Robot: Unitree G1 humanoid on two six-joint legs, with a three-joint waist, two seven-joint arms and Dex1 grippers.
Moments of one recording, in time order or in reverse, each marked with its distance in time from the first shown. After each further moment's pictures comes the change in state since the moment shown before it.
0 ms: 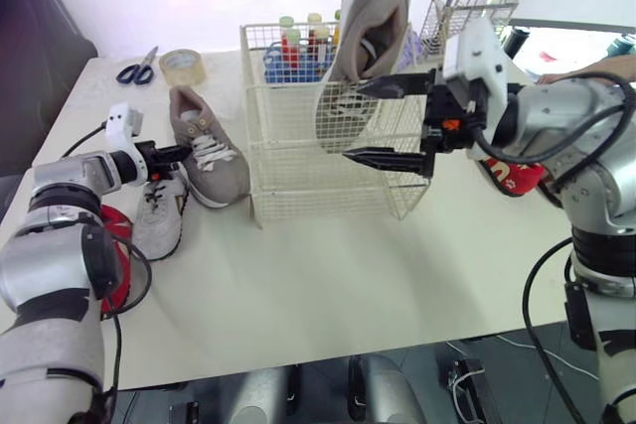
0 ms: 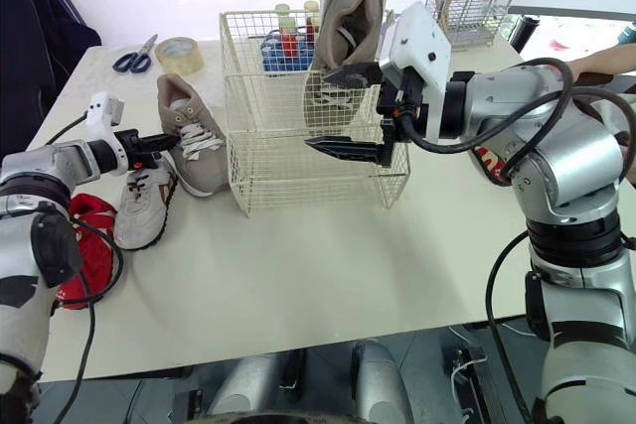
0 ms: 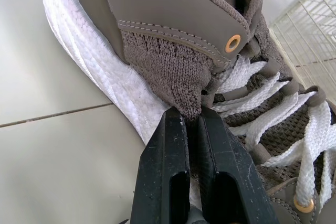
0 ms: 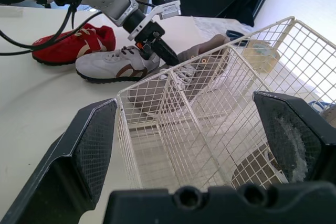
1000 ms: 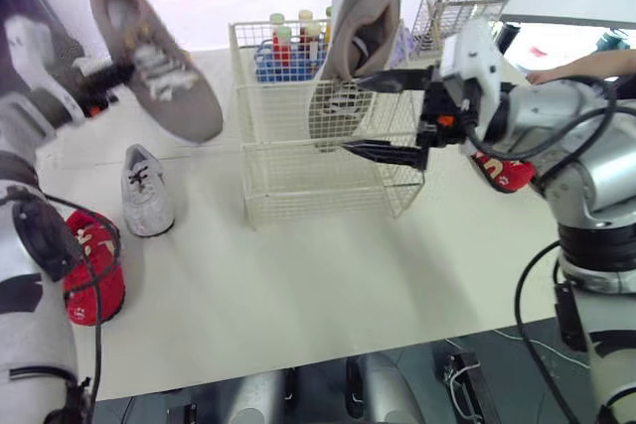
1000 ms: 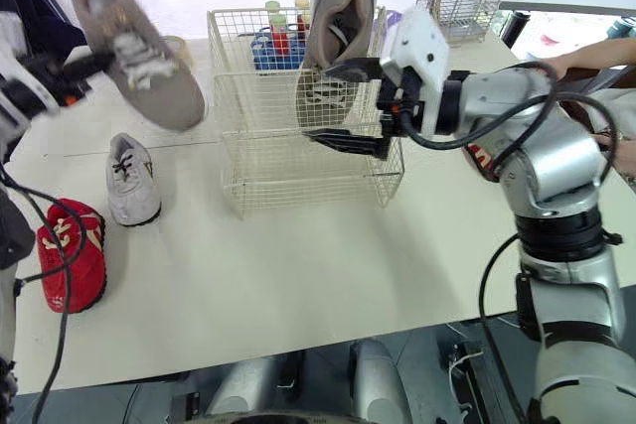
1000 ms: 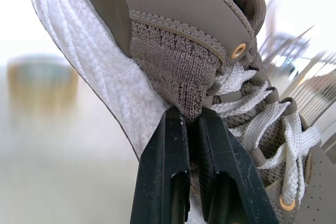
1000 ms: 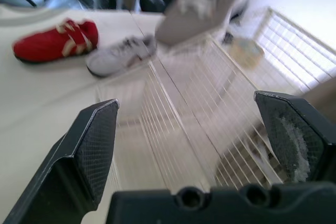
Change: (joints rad) left arm -0.193 0.175 0.103 -0.182 -0.110 -0.088 -0.149; right arm 0.031 -0.064 -0.054 0.081 -0.008 -0.046 0.056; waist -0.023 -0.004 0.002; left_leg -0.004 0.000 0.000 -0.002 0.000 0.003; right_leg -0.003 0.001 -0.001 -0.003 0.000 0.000
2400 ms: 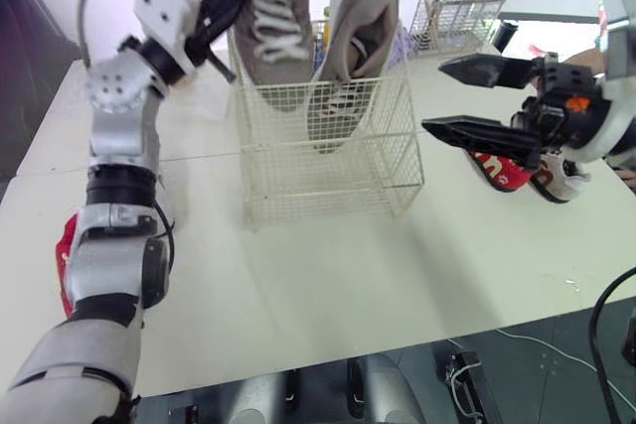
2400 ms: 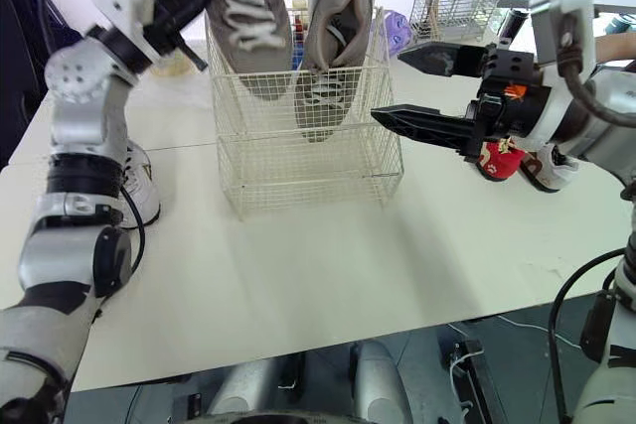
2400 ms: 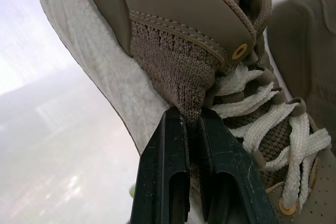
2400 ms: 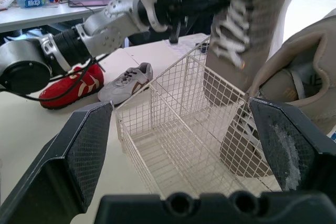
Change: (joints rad) left arm 0.296 -0.407 -0.266 -0.541 0.092 -0.673 0.304; right arm 0.118 -0.134 -0.301 -0.128 0.443 0.270 -0.168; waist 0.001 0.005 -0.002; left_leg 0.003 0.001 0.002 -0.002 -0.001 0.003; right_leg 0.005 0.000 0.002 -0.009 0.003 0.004
